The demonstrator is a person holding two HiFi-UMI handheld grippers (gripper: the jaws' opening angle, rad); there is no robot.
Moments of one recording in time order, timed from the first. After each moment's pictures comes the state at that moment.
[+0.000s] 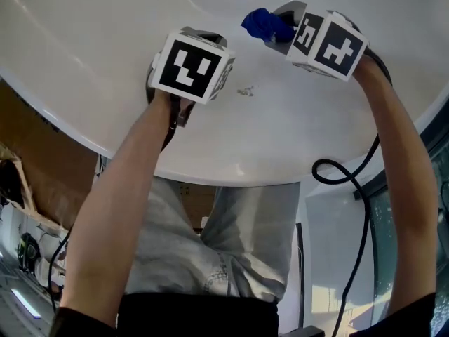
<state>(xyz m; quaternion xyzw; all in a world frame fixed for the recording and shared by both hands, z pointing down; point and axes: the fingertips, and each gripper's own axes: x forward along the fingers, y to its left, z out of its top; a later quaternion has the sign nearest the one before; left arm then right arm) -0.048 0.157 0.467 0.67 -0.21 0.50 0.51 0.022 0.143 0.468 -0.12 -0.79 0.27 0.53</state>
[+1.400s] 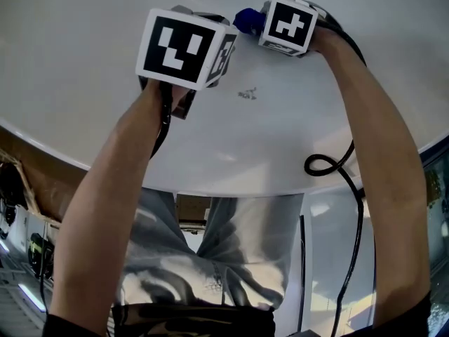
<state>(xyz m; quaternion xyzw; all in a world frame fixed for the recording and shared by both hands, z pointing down) -0.044 0.129 0.488 0.66 -0.22 0.48 0.53 0.016 0.194 0.575 -0.18 -0.73 0.31 0.58</state>
